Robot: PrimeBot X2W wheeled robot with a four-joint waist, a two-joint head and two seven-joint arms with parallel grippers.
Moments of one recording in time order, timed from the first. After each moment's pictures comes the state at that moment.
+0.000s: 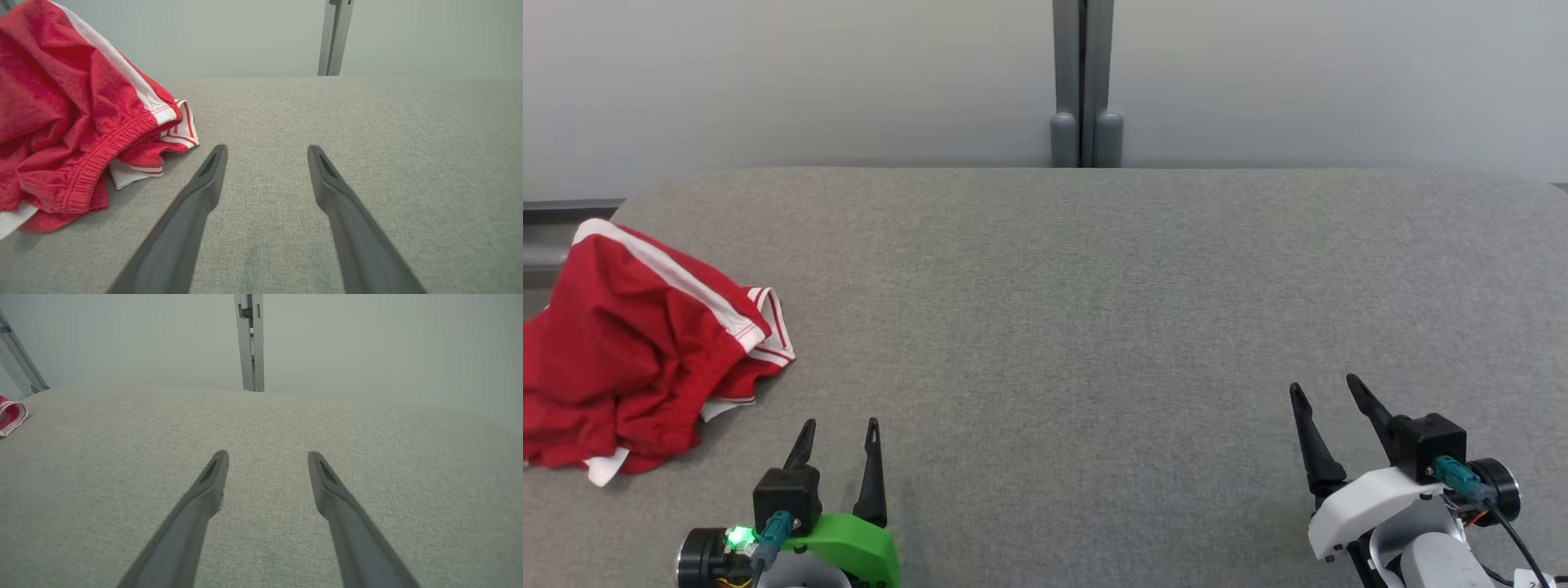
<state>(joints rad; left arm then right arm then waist) -0.11 0.05 -0.14 0.46 -0.13 -0.01 -0.25 -0.14 -0.05 -0.02 0.40 0.08 0.13 -0.25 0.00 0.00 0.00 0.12</state>
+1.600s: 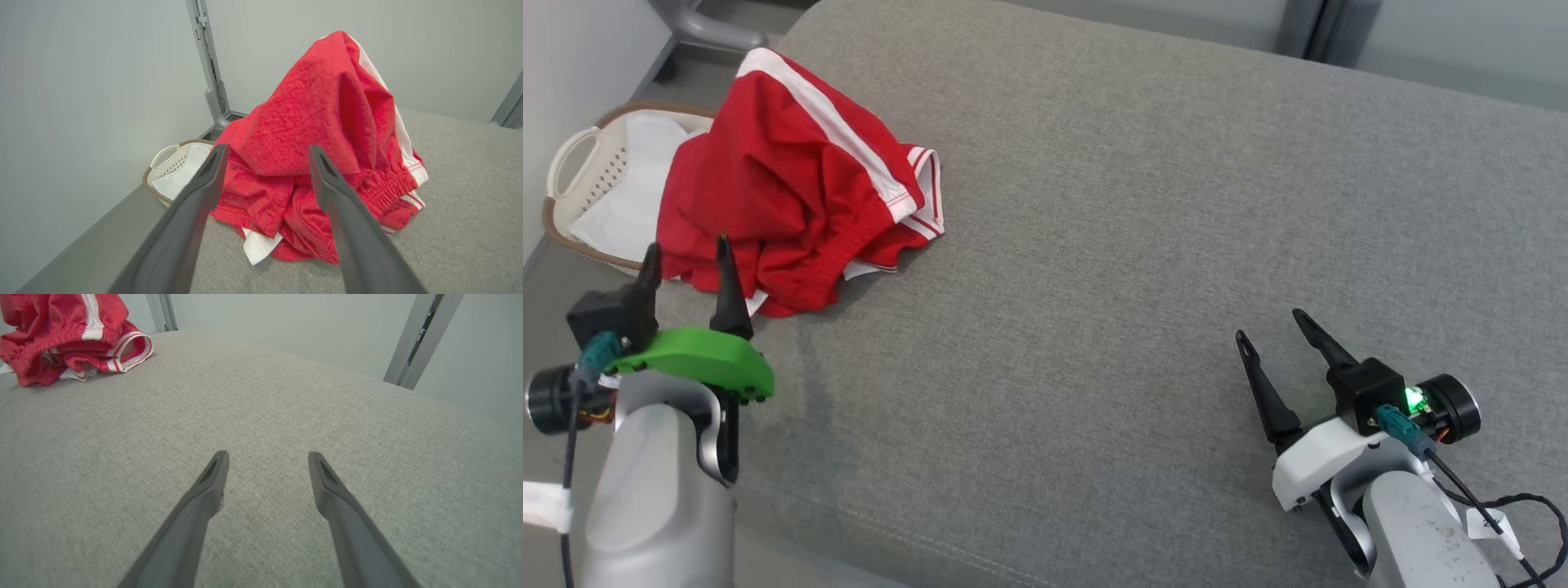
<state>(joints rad) -0.52 0.13 0.09 0.68 -0.17 -0.12 -0.26 -0.26 -0.07 0.10 0.39 -0.04 0.13 -0.26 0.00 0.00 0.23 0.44</state>
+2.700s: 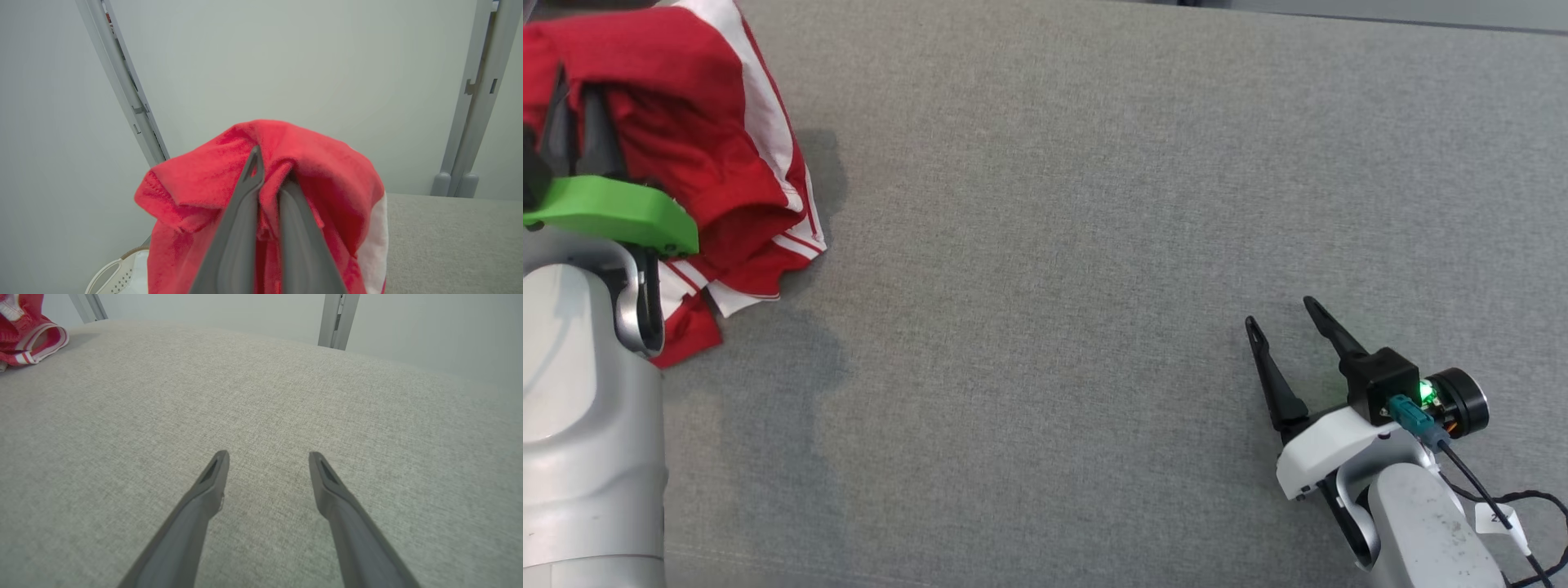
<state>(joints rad) -0.77 0.23 0.05 0.65 -0.17 -0.10 -0.26 -0.28 -0.06 0.07 0.38 -0.03 0.13 -0.26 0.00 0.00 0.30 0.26</state>
